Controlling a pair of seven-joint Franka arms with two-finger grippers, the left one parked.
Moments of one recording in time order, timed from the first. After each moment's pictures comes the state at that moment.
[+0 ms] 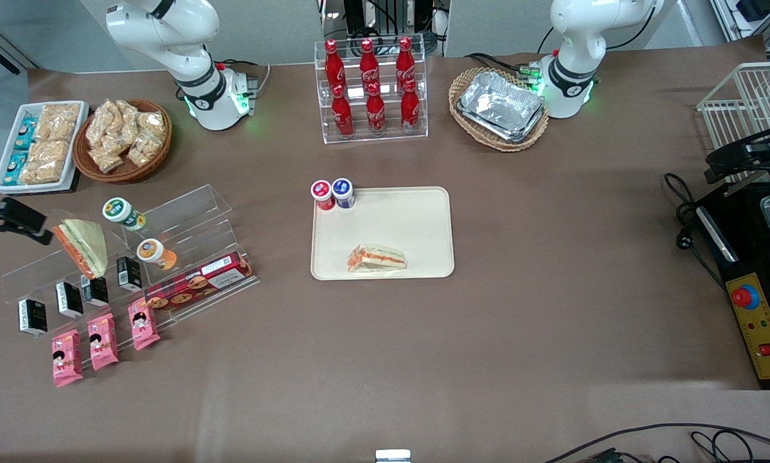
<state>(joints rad) 0.05 0.08 -0.17 -1.47 0.04 1.66 -0.06</state>
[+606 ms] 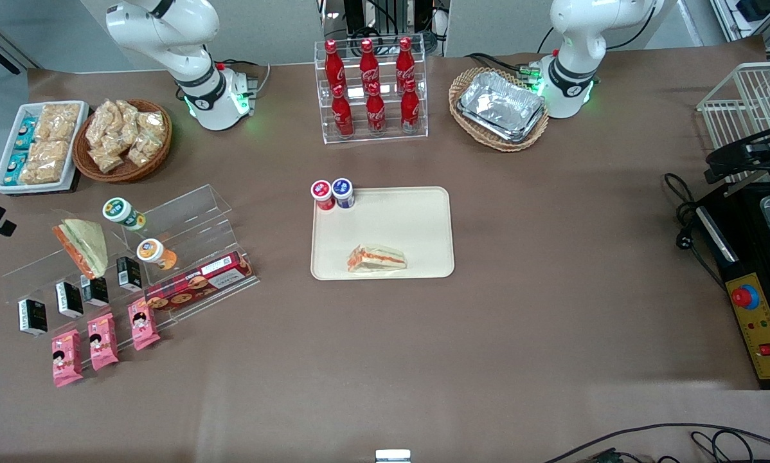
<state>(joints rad) 0.05 0.07 -0.27 -1.47 0.06 1.62 -0.06</state>
